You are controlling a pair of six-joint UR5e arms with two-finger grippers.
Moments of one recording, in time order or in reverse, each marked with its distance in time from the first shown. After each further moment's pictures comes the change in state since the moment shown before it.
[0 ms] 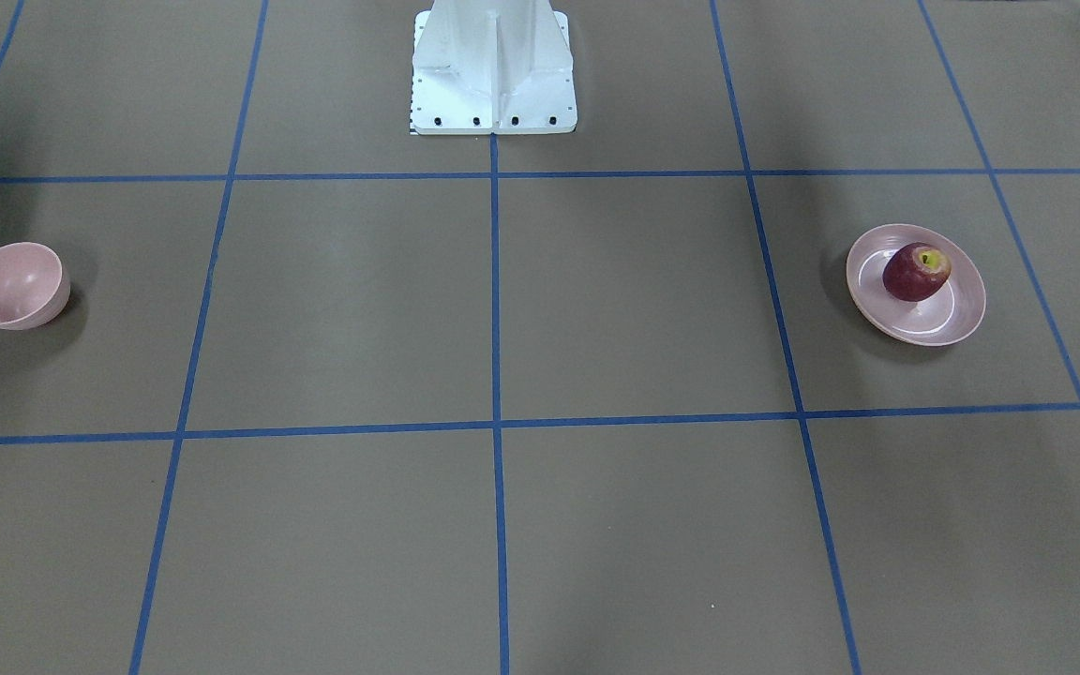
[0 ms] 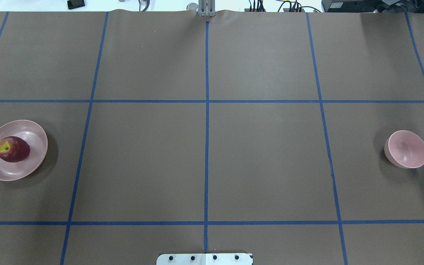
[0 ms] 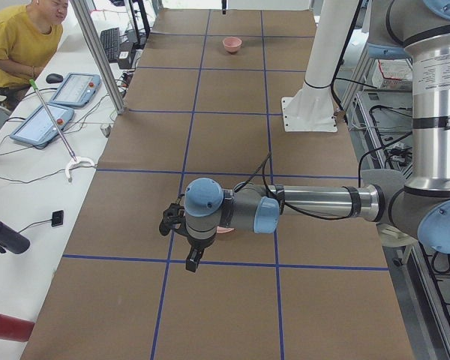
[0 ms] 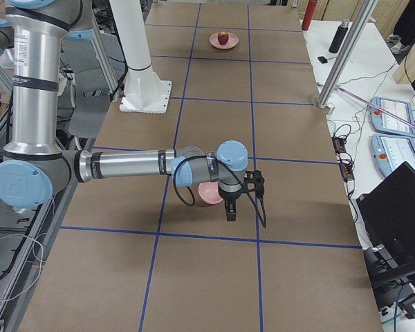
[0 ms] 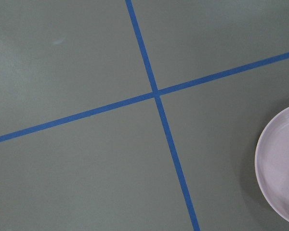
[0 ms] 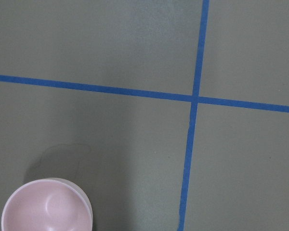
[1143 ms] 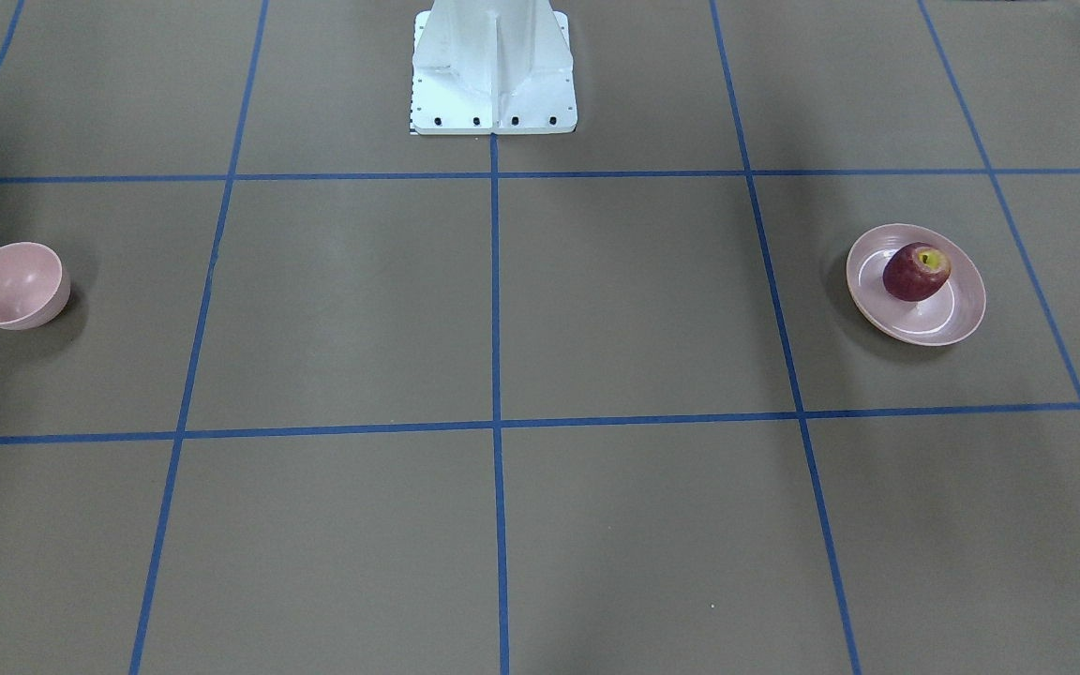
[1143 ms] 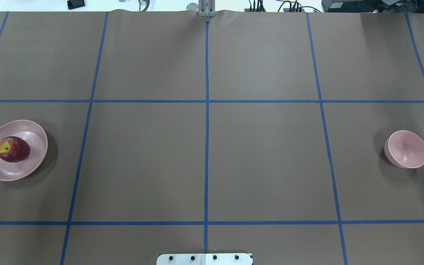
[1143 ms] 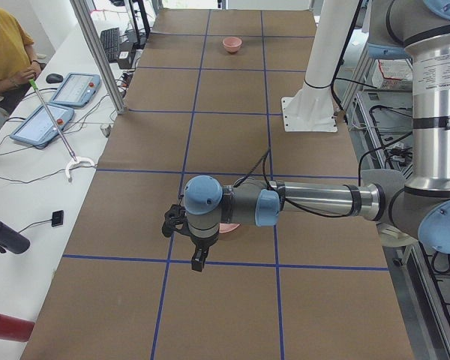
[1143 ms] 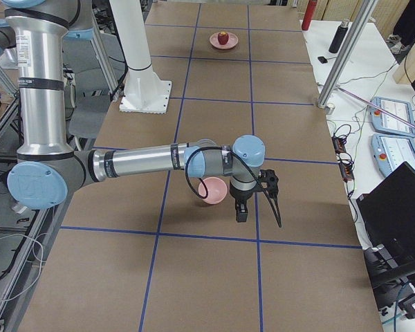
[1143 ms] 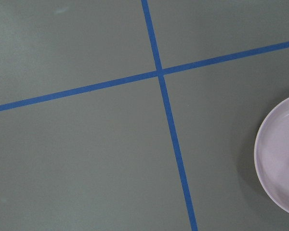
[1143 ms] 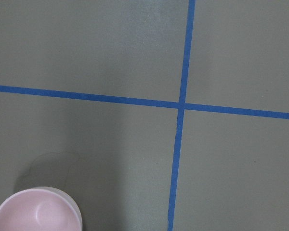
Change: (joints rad) left arm -0.001 0.001 -0.042 0.119 0.007 0.000; right arm 0.106 0.155 -0.025 -0.324 -0.022 -0.210
